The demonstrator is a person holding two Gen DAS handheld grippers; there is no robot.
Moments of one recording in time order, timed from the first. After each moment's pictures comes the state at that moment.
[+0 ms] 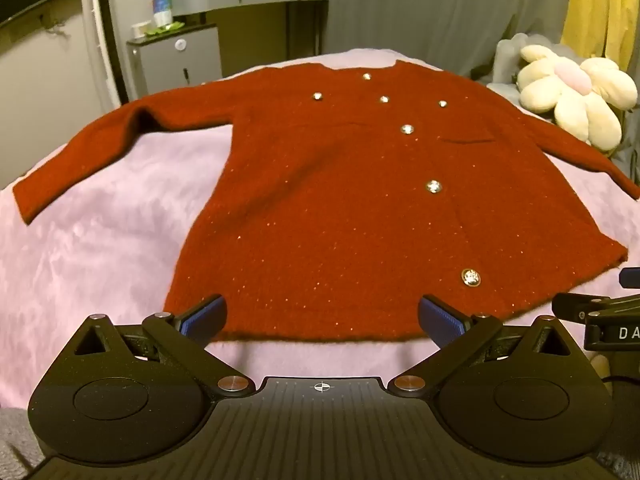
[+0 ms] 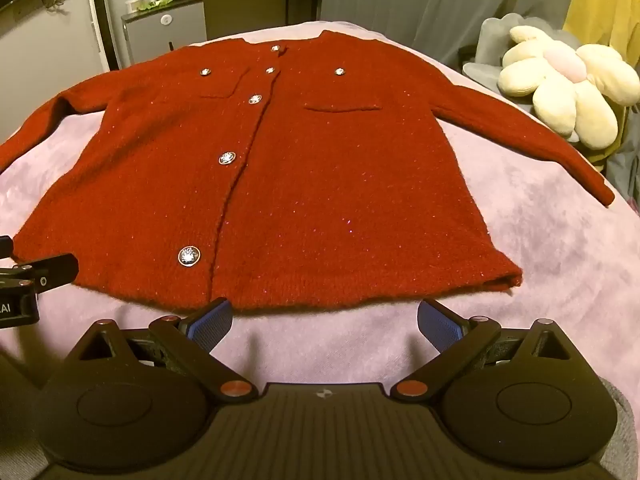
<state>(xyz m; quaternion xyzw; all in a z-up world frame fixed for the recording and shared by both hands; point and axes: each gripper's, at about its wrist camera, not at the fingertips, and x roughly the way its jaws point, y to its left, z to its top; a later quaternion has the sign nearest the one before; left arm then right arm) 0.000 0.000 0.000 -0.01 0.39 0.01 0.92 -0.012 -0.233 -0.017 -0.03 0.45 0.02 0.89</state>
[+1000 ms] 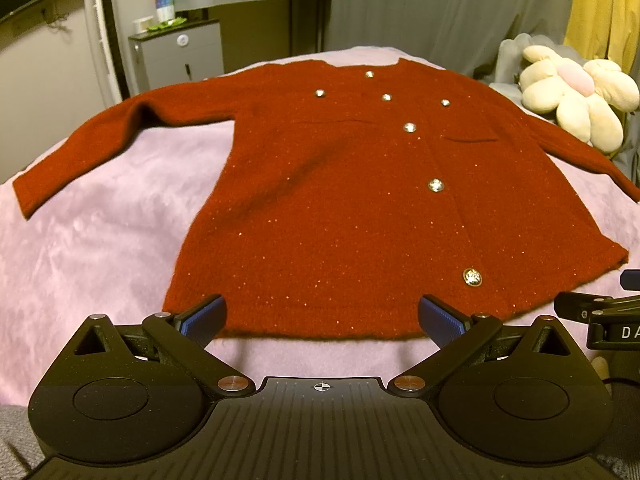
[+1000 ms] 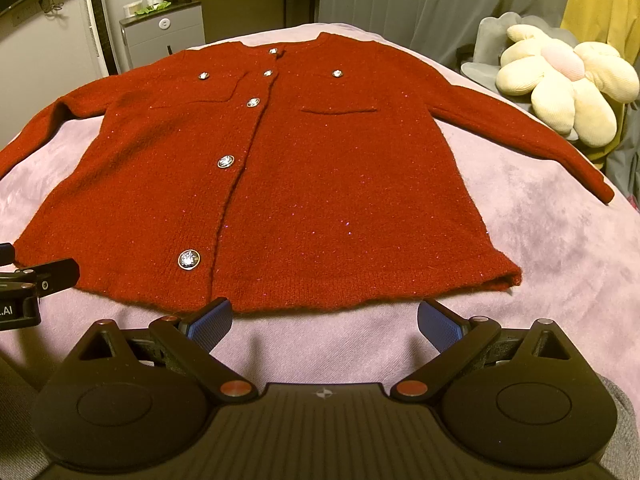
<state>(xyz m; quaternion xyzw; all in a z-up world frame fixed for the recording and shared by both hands) 0.000 0.000 0.000 -0.01 0.40 0.00 0.92 -0.012 -0.234 -0.016 -0.02 0.45 0.02 0.89</state>
